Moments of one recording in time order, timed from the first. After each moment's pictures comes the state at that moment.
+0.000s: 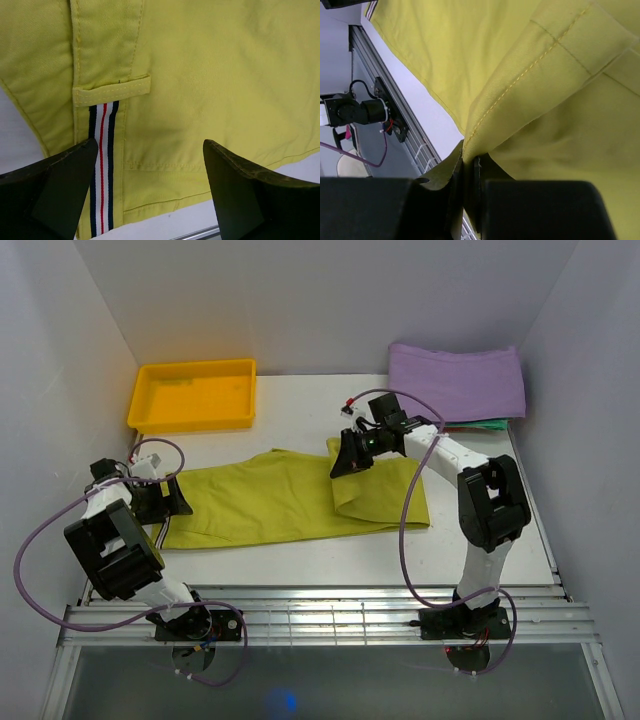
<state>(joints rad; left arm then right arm) 0.58 1.55 0.92 -0.64 0.52 0.35 0.46 1.87 1.41 -0.50 -0.78 0.23</state>
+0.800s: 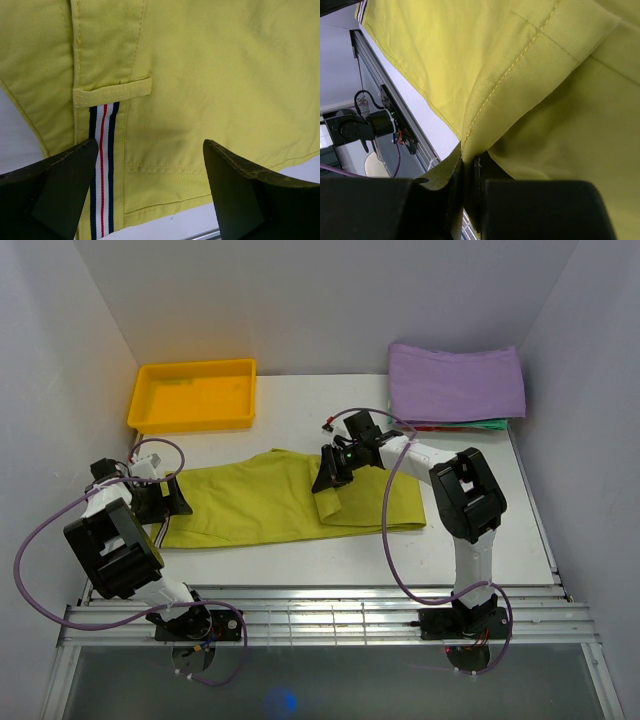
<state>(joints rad) 0.58 1.56 0.91 -0.62 0.51 0.36 0.58 2.01 1.39 -0.31 -0.76 0.43</state>
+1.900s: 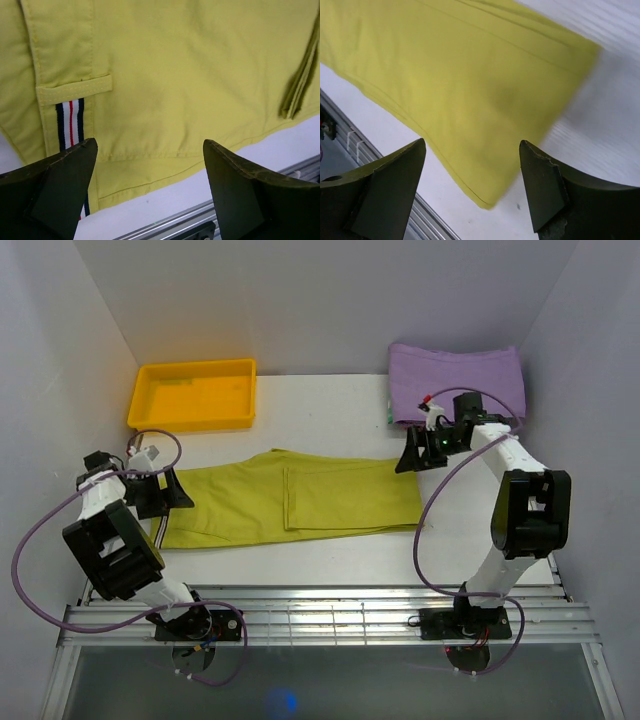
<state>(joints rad) 0.59 1.55 1.00 -0.79 0.61 0.38 0.09 1.74 1.32 -0.71 -0.74 -0.16</state>
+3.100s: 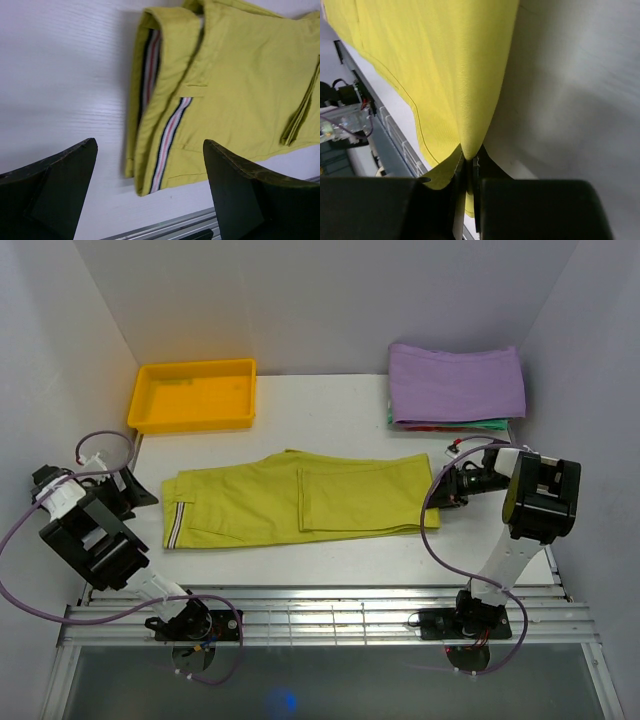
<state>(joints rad) 0.84 1.67 1.18 -0.87 0.70 0.40 -0.20 1.94 1.08 -0.77 -0.94 -0.38</state>
